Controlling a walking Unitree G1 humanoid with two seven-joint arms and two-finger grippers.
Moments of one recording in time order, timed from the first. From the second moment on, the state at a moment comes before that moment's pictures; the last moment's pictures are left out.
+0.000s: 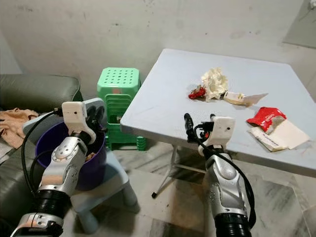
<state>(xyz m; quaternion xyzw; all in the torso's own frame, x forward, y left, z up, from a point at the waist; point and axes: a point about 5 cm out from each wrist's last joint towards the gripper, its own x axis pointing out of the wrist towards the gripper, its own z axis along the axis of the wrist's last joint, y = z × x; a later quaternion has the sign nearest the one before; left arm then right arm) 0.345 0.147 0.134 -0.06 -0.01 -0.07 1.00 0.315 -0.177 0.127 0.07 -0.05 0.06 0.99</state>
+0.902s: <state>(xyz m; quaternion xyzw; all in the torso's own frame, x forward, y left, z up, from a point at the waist) 0.345 0.139 0.136 -0.07 -0.02 -0.09 0.99 0.315 -0.179 0.129 0.07 -0.06 0.05 0.99</state>
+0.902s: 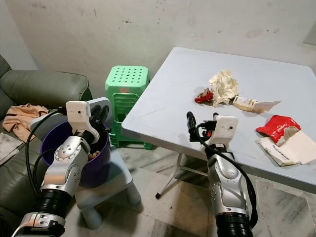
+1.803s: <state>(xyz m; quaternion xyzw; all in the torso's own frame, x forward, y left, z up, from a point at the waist) 0.346 0.134 0.134 -0.07 0.00 -0.09 0.99 0.319 -0.184 0.126 0.07 -0.03 0.00 1.00</state>
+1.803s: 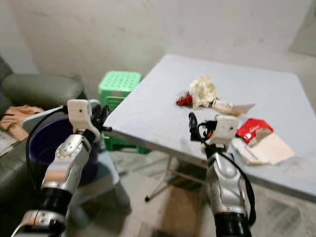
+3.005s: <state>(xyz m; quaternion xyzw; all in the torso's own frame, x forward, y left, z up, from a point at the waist) 0.346 0.139 0.137 -0.07 0.01 -0.09 0.99 0.317 -0.168 0.127 0.05 -0.04 0.04 1.00</state>
